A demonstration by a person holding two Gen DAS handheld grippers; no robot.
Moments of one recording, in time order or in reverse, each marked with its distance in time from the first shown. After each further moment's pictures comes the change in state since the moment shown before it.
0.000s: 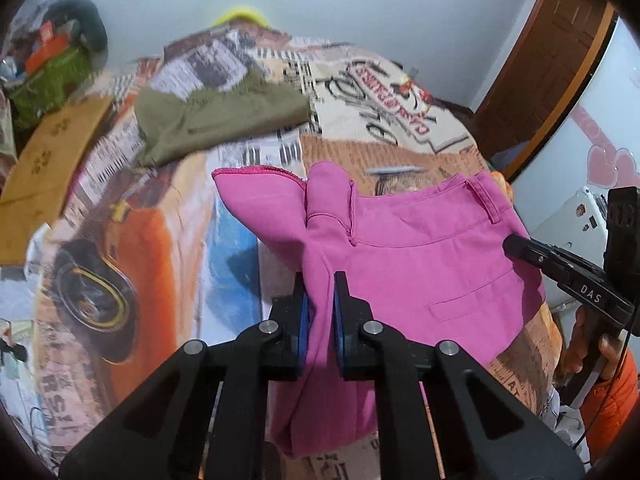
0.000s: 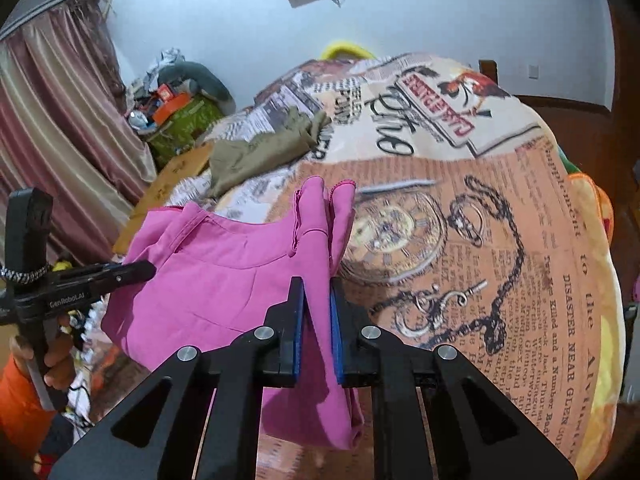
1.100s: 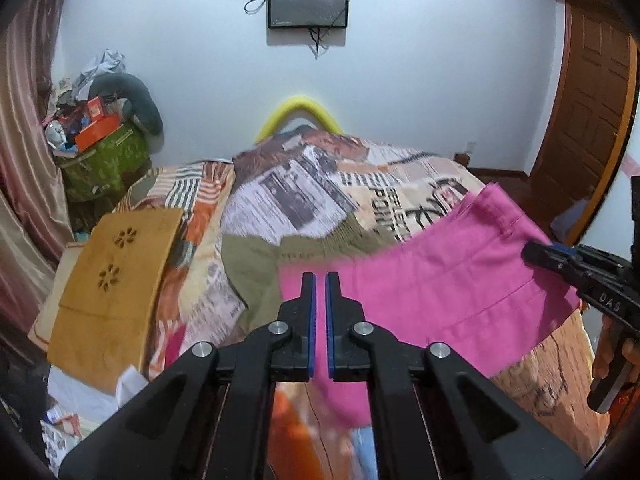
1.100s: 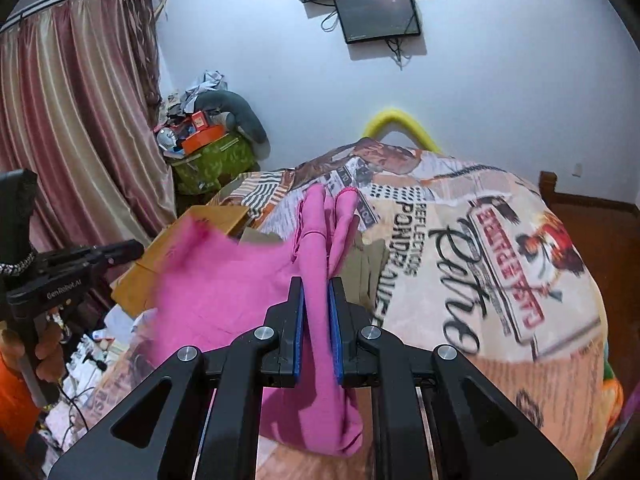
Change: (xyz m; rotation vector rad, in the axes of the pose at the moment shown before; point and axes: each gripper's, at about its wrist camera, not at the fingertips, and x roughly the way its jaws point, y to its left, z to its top) left arm -0.022 0.096 0.164 0.021 -0.271 0.218; right arm 0.074 0.076 0.170 -0.221 -0.154 0.044
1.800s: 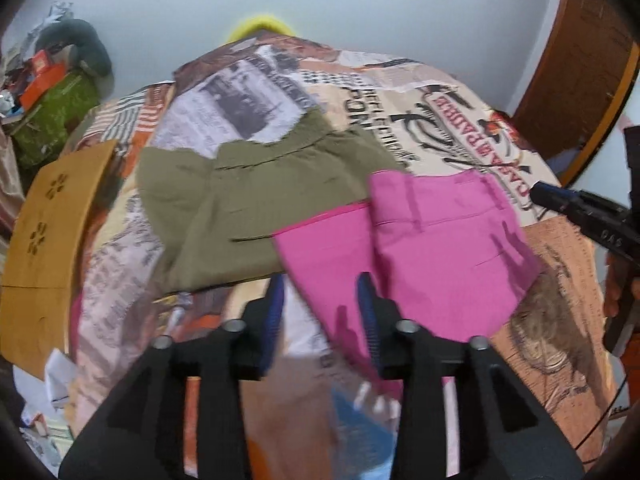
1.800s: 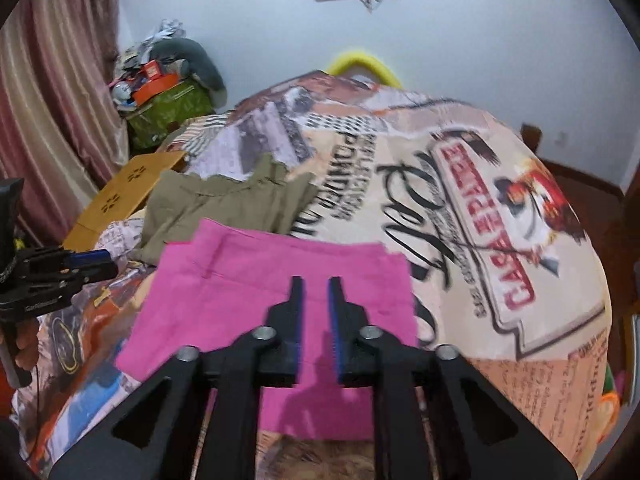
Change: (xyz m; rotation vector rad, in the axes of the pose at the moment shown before) left arm 0.135 -0.032 -0.064 0.037 0.255 -0.127; right arm 0.066 -0.096 -0.041 0.022 0.188 -0.126
